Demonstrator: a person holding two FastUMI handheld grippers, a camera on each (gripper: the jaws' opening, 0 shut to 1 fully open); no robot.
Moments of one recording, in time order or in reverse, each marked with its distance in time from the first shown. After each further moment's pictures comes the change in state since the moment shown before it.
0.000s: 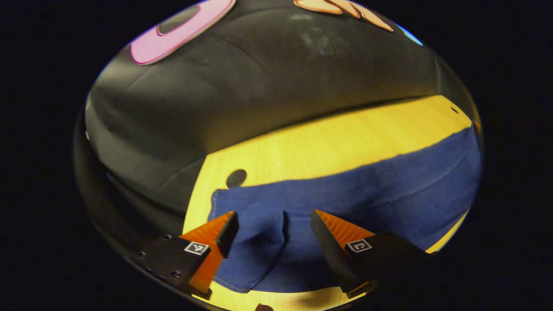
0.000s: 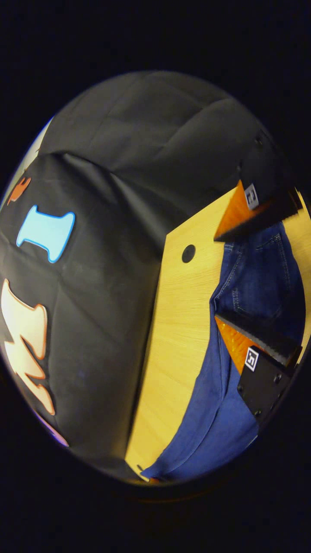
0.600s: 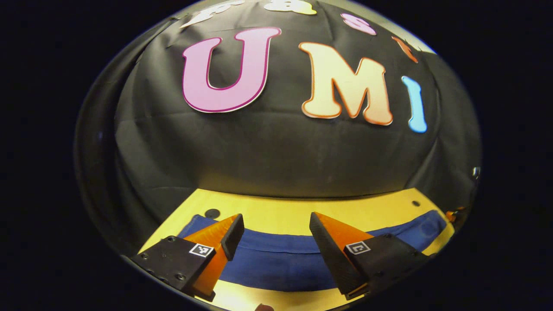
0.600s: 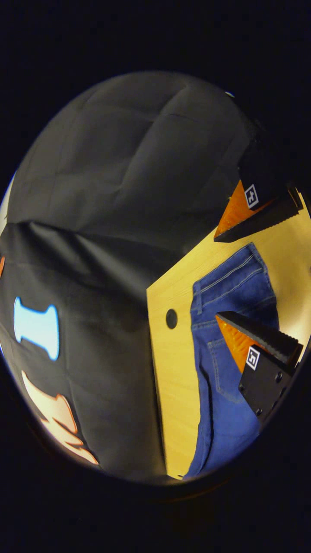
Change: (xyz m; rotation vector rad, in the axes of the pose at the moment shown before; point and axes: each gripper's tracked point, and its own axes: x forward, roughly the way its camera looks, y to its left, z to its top) left arm -0.138 -0.070 0.107 -0.356 -0.347 -0.140; right arm 0.009 -0.151 -0.092 0.318 0.135 -0.112
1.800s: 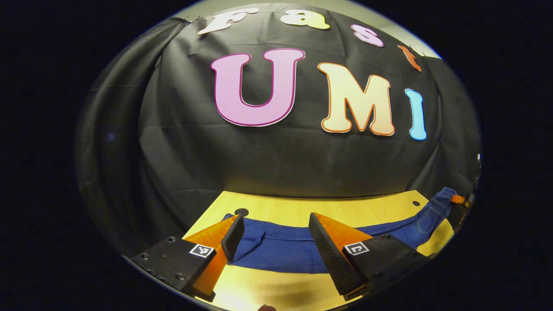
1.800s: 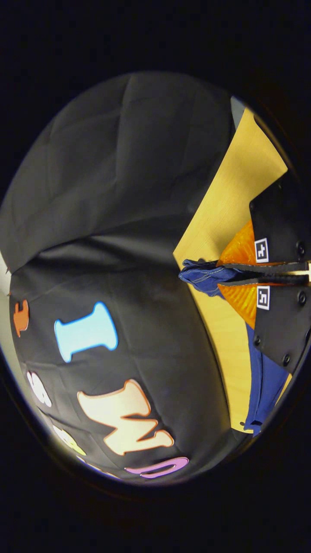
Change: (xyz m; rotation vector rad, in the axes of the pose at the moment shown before) left arm -0.073 0.081 0.023 0.024 -0.015 0.055; right arm -0.070 -0.021 0.067 0.291 -0.189 0.242
